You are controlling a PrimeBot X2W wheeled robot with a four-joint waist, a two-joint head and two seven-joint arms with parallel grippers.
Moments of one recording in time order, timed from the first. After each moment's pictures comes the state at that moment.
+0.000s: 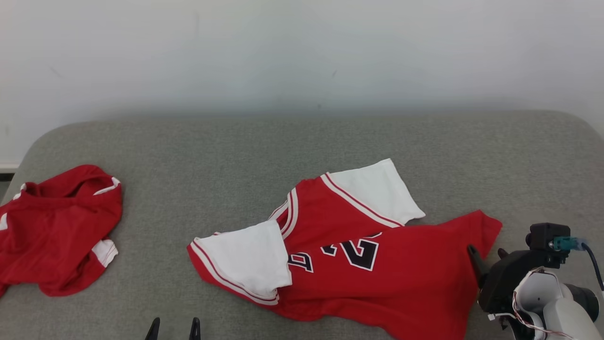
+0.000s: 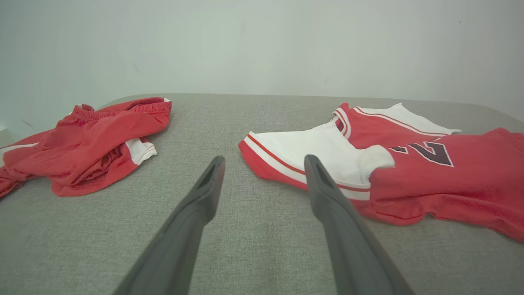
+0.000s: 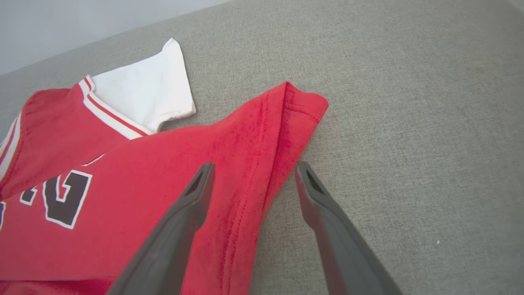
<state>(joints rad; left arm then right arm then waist) 0.22 0.05 -0.06 0.04 -0.11 -0.08 -0.26 -0.29 -0.15 -0.11 0.48 0.29 0.13 0.37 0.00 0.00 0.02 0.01</state>
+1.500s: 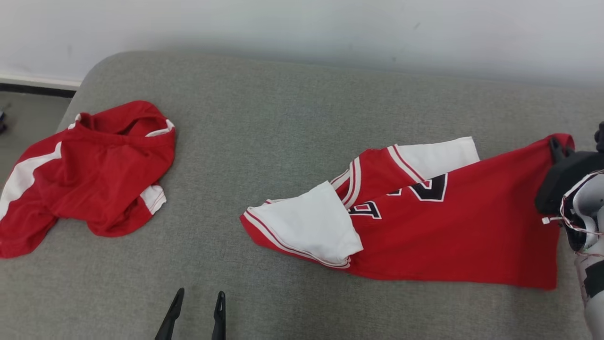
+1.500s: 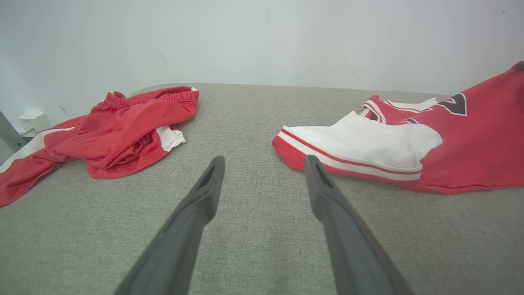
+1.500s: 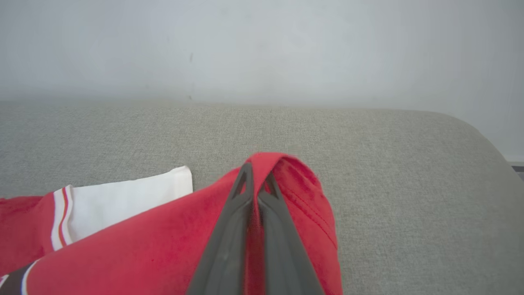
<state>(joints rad) 0.16 0.05 -0.14 -0.02 -0.08 -0.06 -0.26 -0.66 -0.31 -0.12 0.73 0.18 0.13 0.19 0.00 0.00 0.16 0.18</state>
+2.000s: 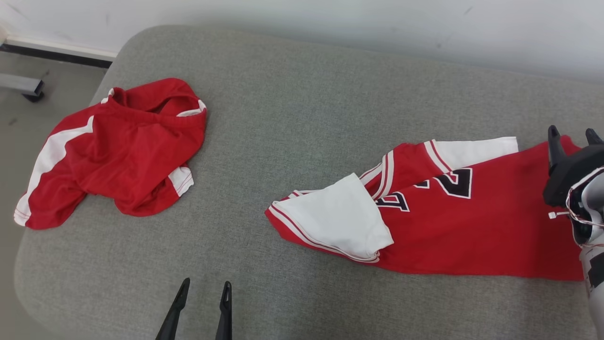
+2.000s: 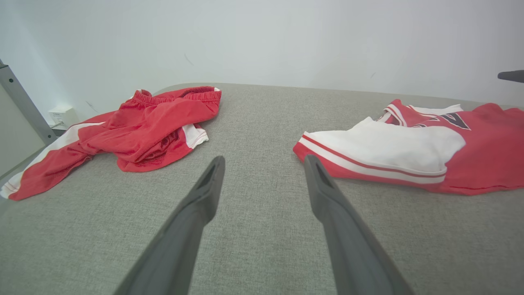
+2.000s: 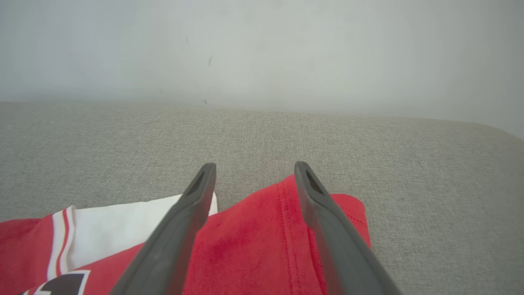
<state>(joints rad) 0.14 0.05 -0.19 -0.05 -0.09 -0.04 -0.26 -0.76 -0.33 -0.15 0.87 0.13 0.13 0.09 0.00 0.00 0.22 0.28</state>
